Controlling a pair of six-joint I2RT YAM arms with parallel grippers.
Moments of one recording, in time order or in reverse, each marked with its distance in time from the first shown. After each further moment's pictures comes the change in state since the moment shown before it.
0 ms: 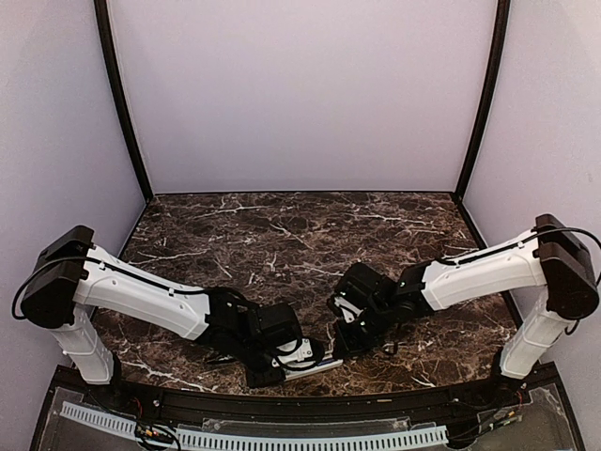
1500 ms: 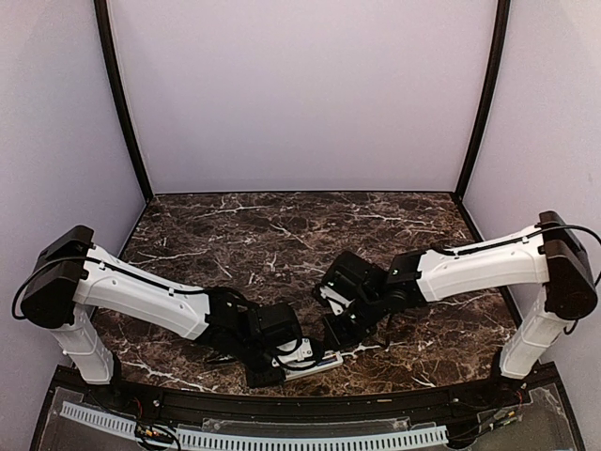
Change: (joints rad) left arm 0.001 0.000 0.000 0.000 0.004 -0.002; right arm 0.026 0.006 0.154 -0.130 0.072 -0.129
